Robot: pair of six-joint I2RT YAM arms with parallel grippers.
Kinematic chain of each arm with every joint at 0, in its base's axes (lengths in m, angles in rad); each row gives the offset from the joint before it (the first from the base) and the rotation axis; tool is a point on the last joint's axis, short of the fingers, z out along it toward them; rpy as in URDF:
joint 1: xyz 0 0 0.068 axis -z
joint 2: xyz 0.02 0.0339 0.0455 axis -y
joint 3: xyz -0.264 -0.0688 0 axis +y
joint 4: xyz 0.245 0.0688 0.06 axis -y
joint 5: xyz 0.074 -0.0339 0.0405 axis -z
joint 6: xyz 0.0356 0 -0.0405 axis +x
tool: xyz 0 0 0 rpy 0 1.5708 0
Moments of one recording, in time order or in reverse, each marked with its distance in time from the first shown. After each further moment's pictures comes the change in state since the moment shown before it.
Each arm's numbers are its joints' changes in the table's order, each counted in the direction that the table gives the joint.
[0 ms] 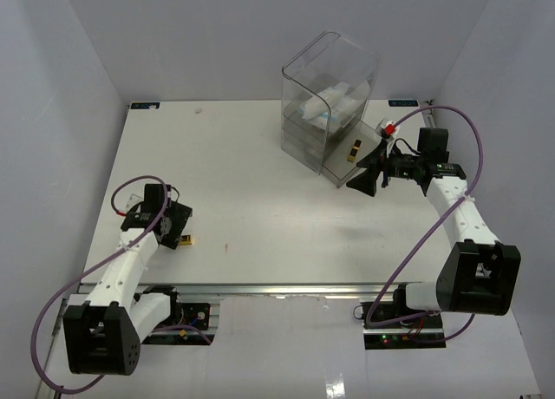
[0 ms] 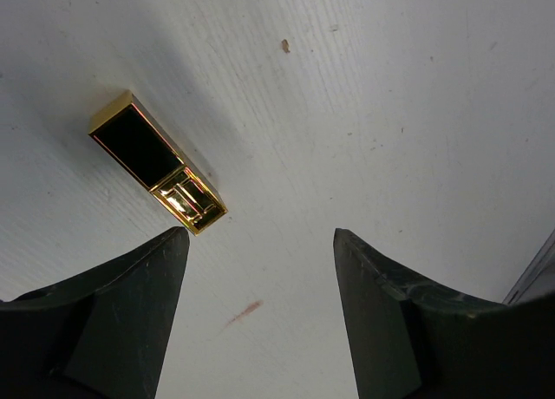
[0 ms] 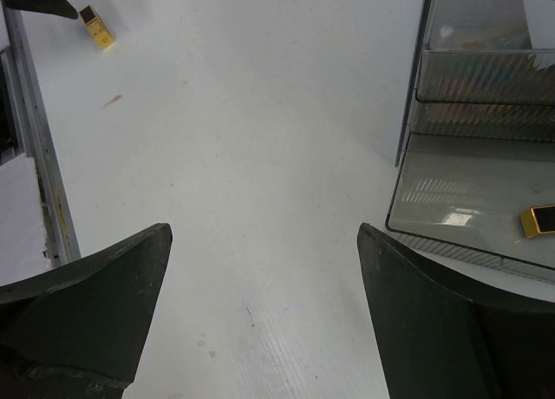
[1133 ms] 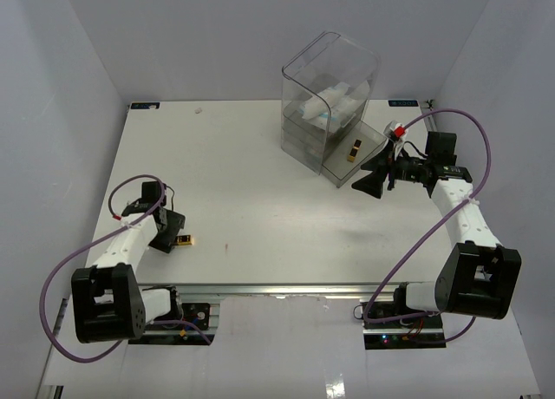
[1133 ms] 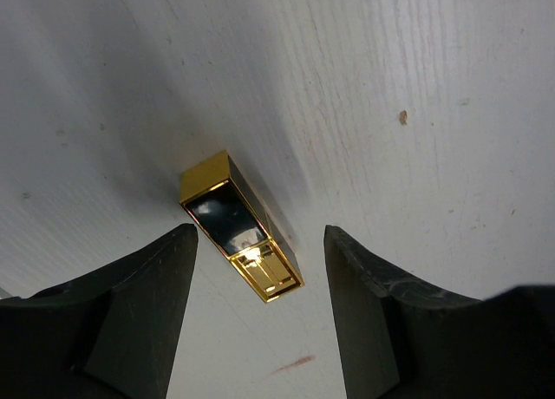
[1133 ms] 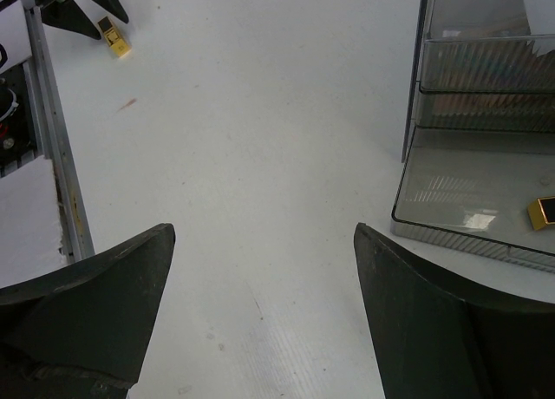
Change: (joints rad) left arm -0.111 -0.198 -0.004 -0.003 -0.032 0.070; right arm 0.062 0.015 0.021 -0.032 -0.078 -0.029
